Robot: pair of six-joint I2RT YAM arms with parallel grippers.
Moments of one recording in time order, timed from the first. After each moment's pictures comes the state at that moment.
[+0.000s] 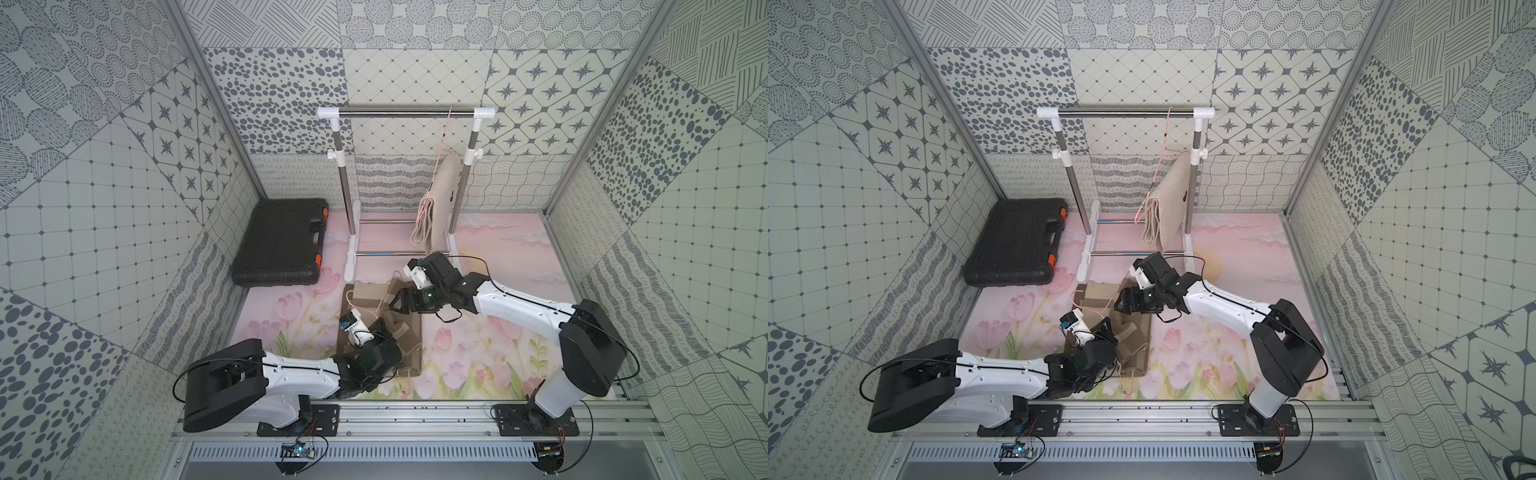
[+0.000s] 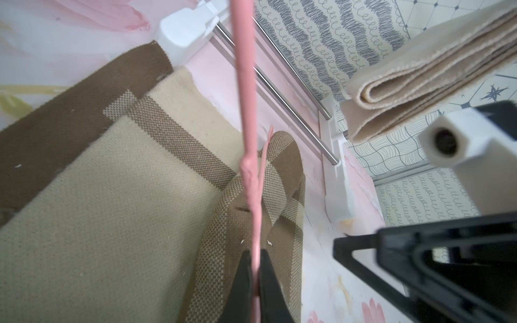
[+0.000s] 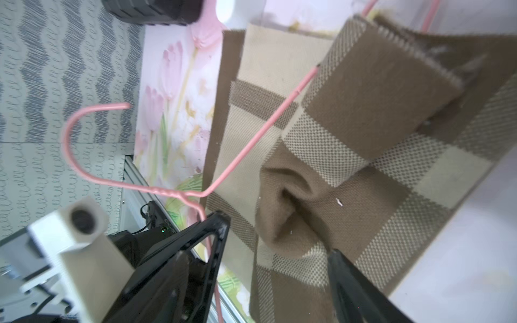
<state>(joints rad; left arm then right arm) -1.12 1.33 0.36 0.31 -0.94 -1.38 0.78 1.60 1.13 -0.39 -0.41 0.62</state>
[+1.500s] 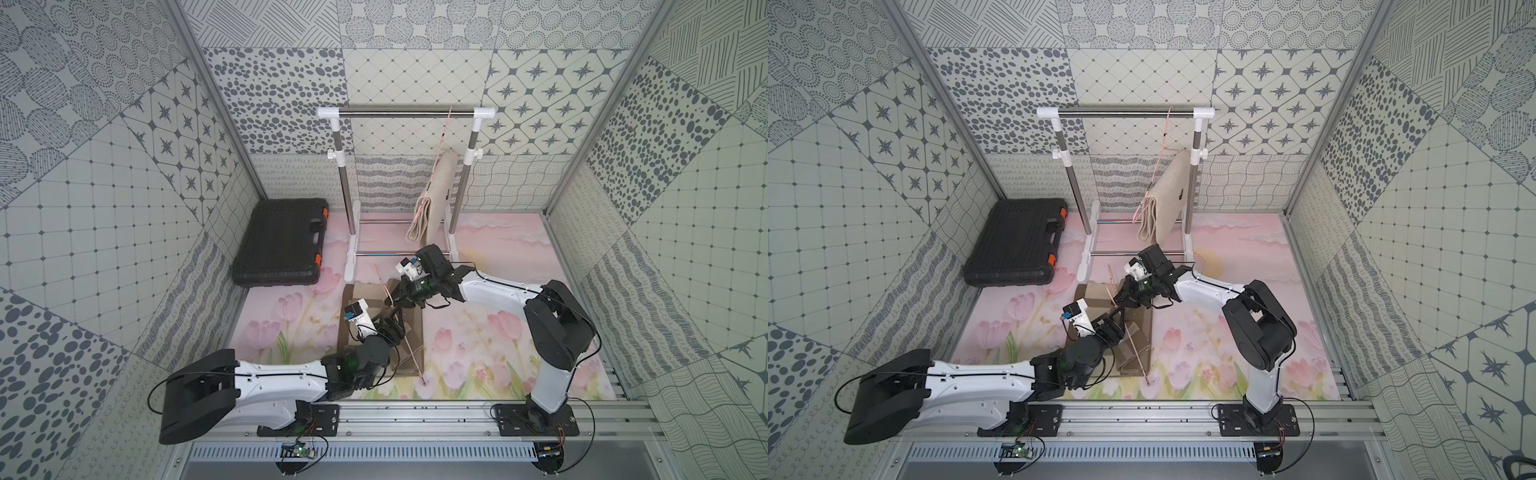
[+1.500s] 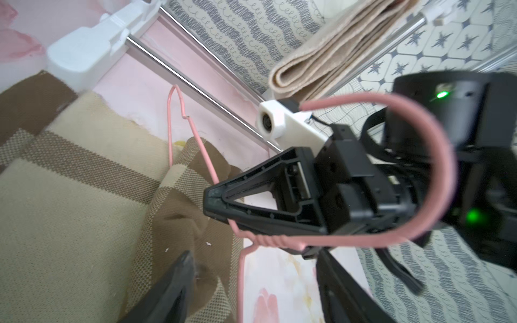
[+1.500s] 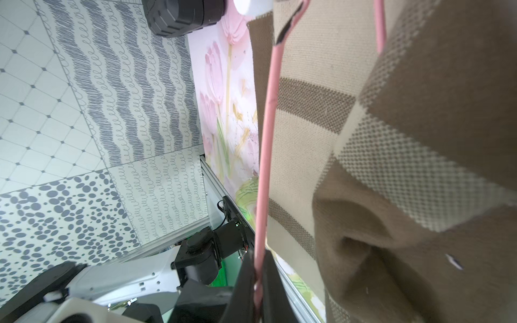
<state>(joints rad) -1.12 1.09 0.35 0.44 -0.82 -1.03 0.68 1.83 1.19 -0.17 -0.76 0.93</state>
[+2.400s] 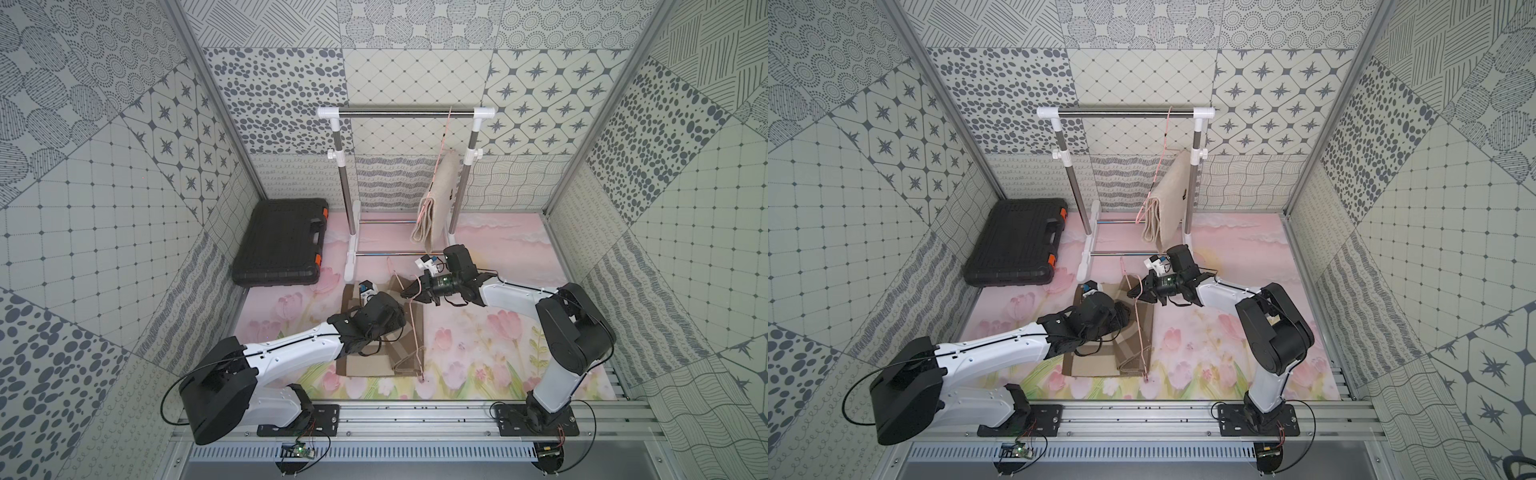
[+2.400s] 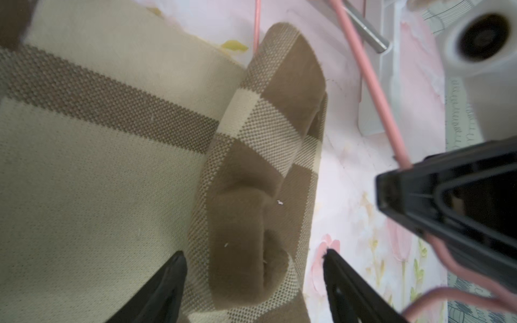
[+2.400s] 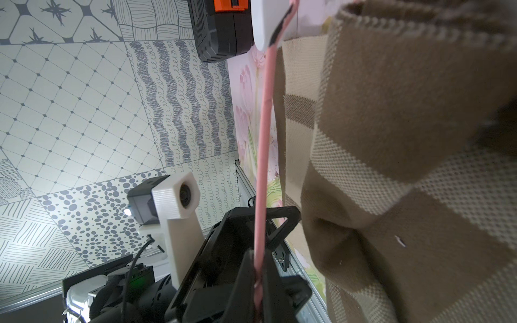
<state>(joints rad) -0.78 1.34 0.70 -0.25 -0.20 -1.10 0.54 1.75 0.99 0.10 -0.91 1.03</state>
